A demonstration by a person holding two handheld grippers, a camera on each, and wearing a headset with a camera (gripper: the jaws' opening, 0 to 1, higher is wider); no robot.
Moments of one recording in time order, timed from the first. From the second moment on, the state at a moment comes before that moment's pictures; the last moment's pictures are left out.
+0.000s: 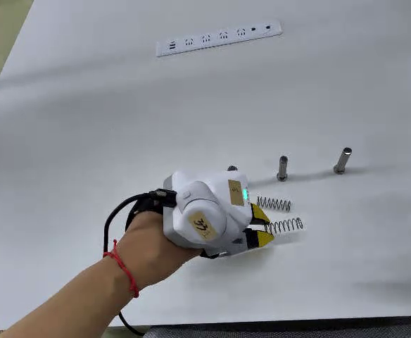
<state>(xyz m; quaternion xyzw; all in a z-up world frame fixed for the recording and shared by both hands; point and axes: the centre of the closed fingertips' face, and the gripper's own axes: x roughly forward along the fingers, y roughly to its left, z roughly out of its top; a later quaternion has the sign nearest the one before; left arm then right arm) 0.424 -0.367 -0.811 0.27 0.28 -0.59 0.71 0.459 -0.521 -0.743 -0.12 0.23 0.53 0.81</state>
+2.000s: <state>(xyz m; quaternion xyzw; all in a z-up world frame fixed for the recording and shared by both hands) 0.427 -0.402 -0.682 0.07 0.13 -0.59 0.80 0.443 -0.420 -0.662 0.08 0.24 0.64 0.72</state>
